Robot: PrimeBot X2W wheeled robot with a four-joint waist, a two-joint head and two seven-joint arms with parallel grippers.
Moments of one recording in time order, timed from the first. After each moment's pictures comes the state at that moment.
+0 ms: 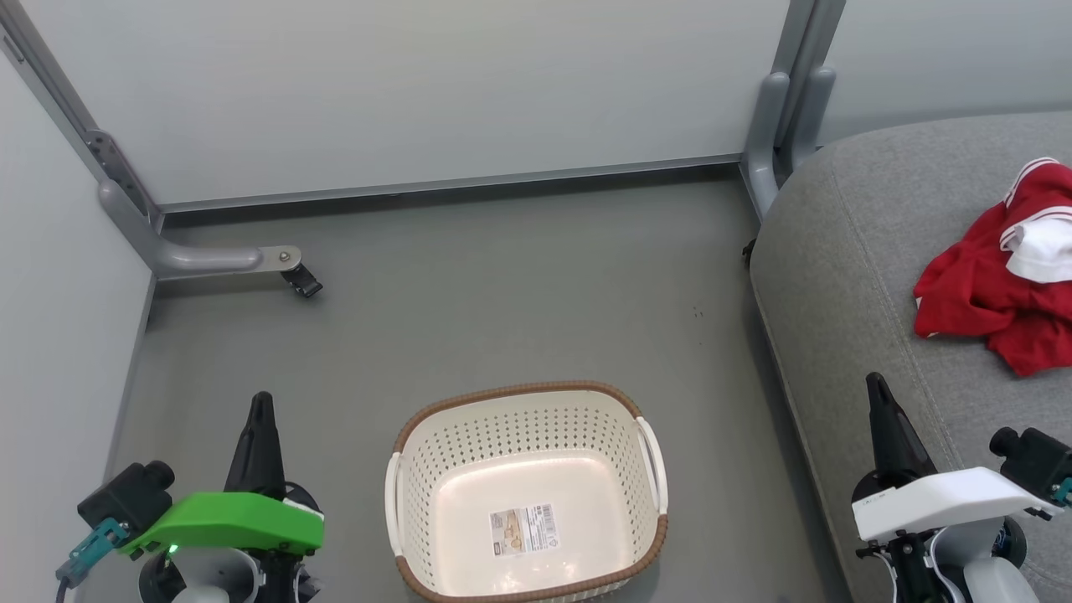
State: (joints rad) left arm -0.09 0.05 -0.02 0.26 -0.74 -0.07 -0.12; right arm -0.05 -0.04 -0.05 0.17 0.71 0.13 -0.12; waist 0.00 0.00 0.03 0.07
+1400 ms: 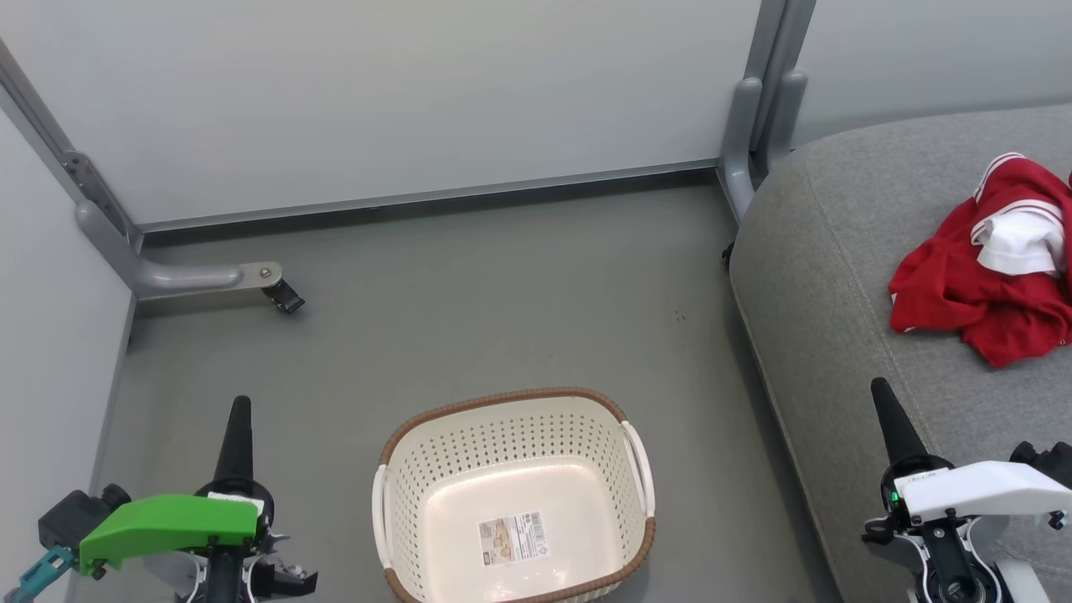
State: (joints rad) left arm -0.09 0.05 0.06 0.26 -1.24 -0.11 0.02; right arm -0.08 -0.04 -0.09 0.21 1.23 0.13 0.02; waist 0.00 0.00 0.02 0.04
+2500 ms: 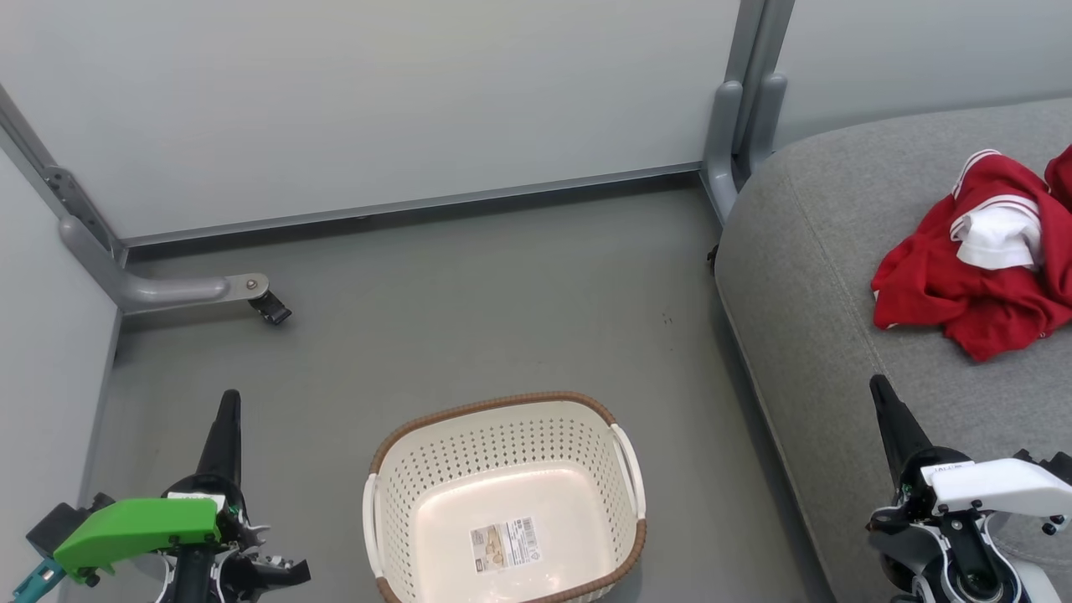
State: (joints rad) left arm -0.10 0.05 0.10 0.25 -1.50 -0.12 0.09; right arm -0.10 -0.05 -0.11 0.24 1.50 0.13 0.09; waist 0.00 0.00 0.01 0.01
